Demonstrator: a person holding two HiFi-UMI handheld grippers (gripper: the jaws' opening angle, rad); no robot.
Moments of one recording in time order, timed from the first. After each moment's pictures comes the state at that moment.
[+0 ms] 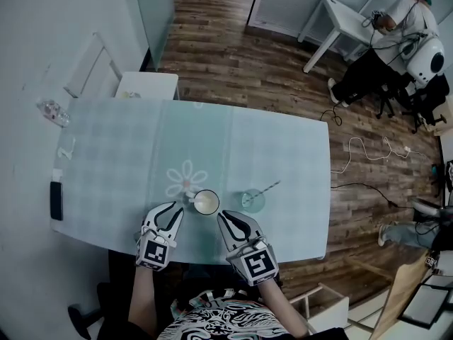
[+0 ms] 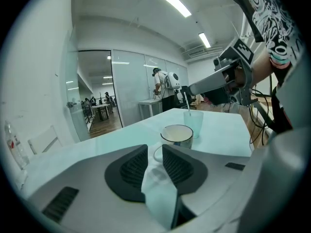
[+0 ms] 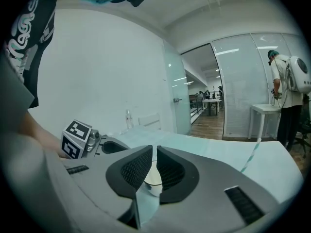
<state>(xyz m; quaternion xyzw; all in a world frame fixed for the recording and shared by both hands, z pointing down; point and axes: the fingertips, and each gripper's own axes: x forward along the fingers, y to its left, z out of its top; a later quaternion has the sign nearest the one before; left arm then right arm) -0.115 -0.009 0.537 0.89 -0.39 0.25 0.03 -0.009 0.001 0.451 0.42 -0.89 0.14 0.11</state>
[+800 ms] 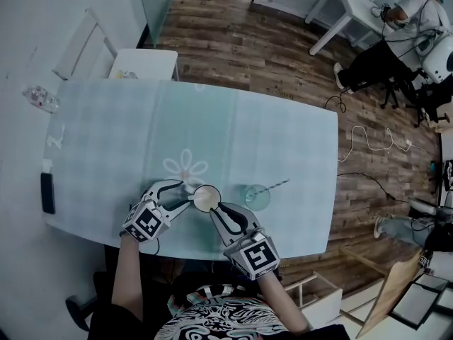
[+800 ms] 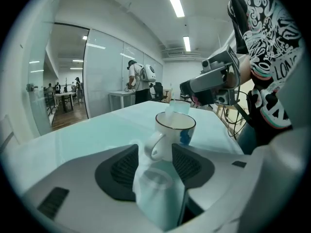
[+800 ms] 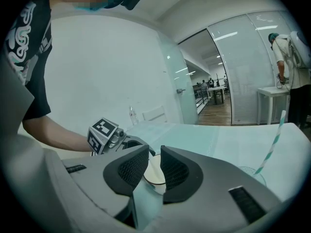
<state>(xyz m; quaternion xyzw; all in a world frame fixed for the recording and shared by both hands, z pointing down) -0.088 -0.030 0.583 0.94 -0.19 0.28 0.08 -0.023 -0.011 0.485 0.38 -0.90 0.19 0.11</state>
